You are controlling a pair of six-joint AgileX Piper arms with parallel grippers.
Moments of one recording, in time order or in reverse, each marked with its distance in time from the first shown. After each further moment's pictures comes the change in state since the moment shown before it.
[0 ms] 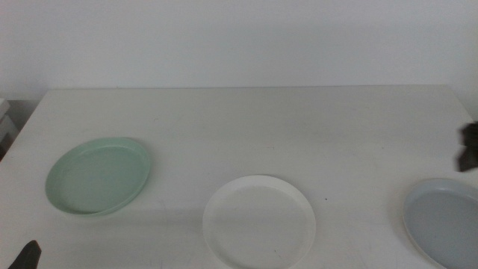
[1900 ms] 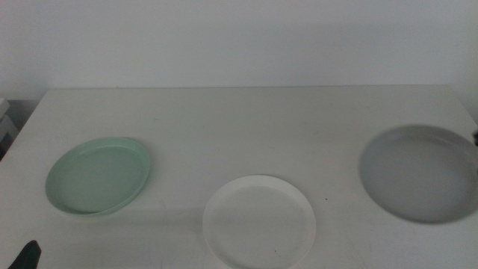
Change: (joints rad) left arm 0.000 0.000 0.000 0.000 0.000 0.000; right arm -0.243 0.257 -0.082 0.177 0.053 -0.282
